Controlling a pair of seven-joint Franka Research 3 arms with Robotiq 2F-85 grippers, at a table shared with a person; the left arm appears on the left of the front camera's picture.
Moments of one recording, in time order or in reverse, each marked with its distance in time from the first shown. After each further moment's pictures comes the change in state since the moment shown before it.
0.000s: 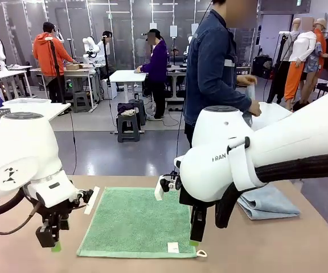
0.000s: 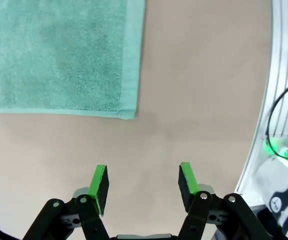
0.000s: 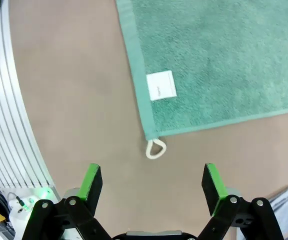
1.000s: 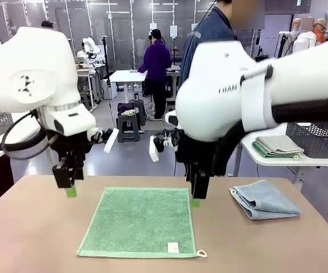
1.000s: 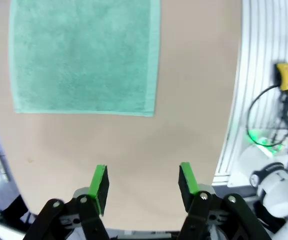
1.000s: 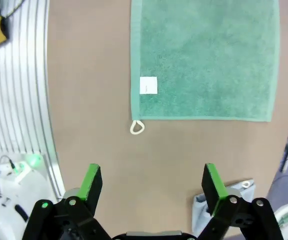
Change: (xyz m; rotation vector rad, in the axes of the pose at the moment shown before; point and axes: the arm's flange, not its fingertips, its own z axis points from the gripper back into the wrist) left arm 0.054 0.027 0.141 0.005 0.014 -0.003; right arm 0.022 -0.004 0.106 -0.042 0.003 0.182
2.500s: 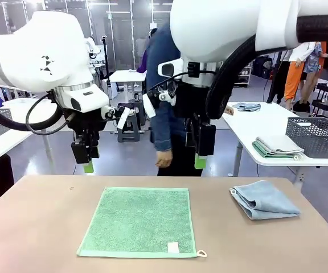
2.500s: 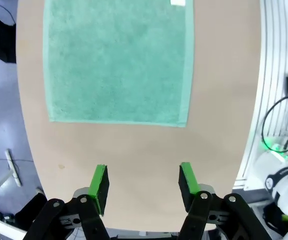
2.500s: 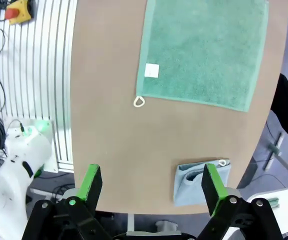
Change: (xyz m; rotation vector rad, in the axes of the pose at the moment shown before) left arm 0.023 0.061 0.032 0.044 -0.027 -0.015; right arm 0.023 0.001 0.118 0.002 0.079 0.135
